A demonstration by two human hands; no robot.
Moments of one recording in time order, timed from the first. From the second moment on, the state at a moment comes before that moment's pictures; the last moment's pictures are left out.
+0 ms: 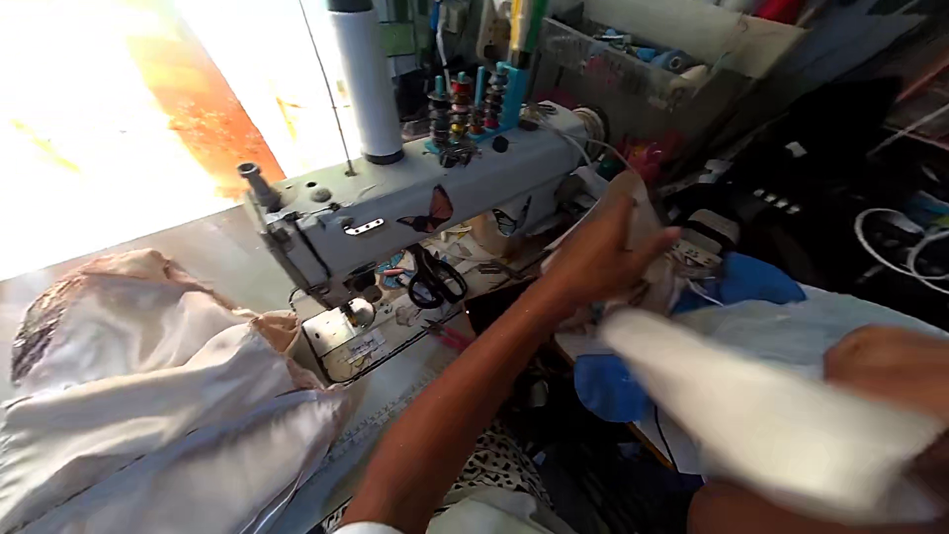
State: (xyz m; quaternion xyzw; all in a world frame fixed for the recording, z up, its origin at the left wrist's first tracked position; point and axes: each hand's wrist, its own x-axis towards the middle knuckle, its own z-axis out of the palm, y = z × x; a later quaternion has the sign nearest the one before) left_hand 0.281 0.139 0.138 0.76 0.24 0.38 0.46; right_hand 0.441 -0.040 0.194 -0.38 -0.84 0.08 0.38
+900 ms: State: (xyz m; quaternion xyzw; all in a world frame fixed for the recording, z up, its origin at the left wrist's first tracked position) left_hand 0.041 -0.035 0.052 0.59 0.46 0.60 0.30; right_hand 0.297 0.095 0.088 -0.16 -0.78 0.42 0.44
